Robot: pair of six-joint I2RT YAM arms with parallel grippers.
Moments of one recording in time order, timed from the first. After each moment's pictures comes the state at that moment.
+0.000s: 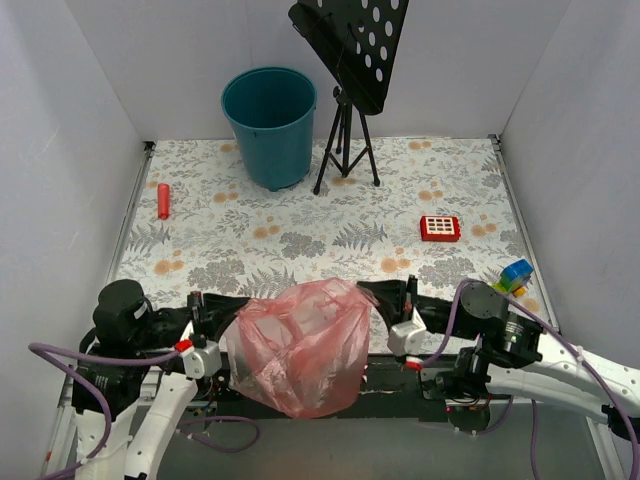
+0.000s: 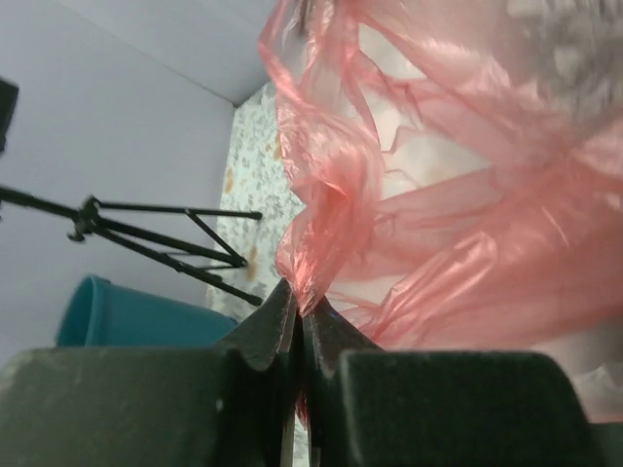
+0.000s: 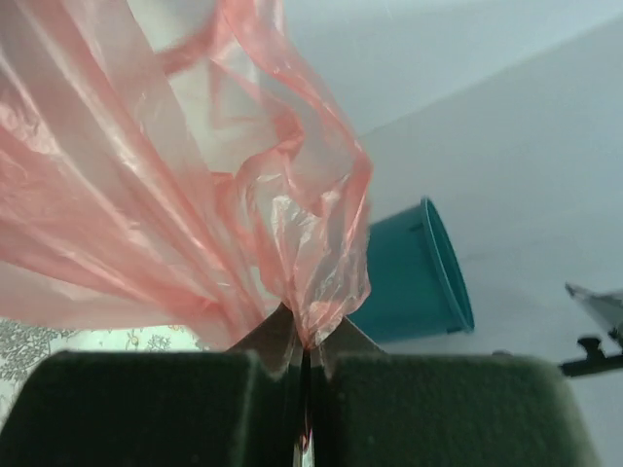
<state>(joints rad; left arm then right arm) -0.22 0.35 0.97 -0.95 1.08 1.21 1.20 0.44 0.53 -0.10 -0.24 -1.07</state>
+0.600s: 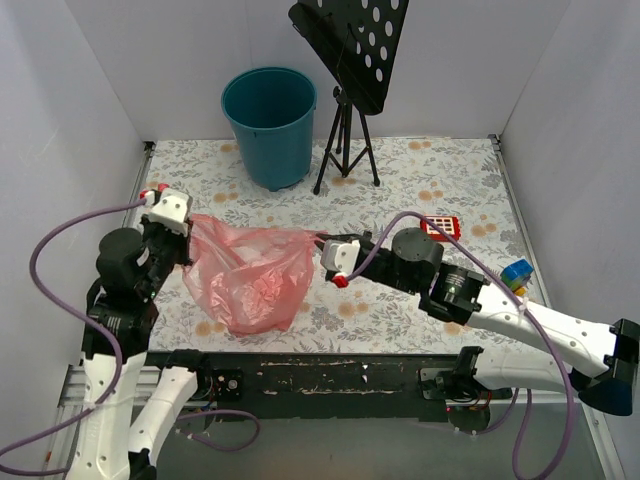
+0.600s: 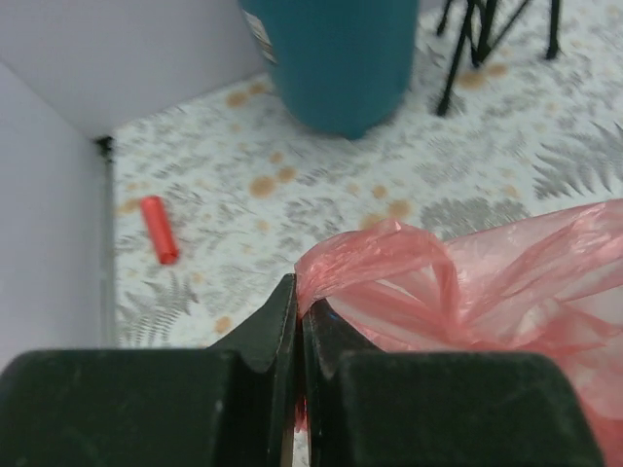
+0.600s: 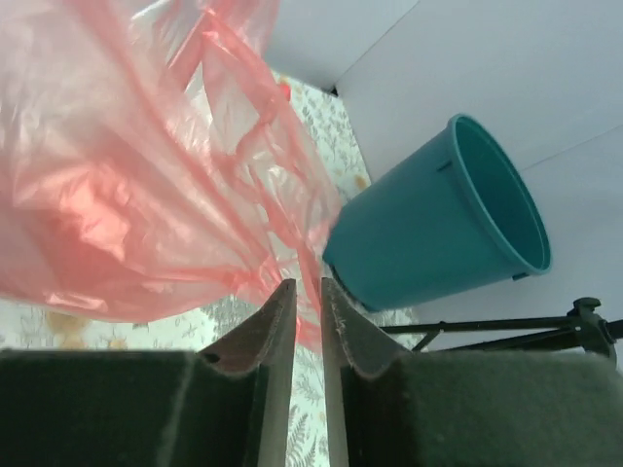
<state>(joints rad) -0.15 0.65 1.07 -0.67 0.12 0.22 1.14 1.02 0.93 0.00 -0.03 -0.72</state>
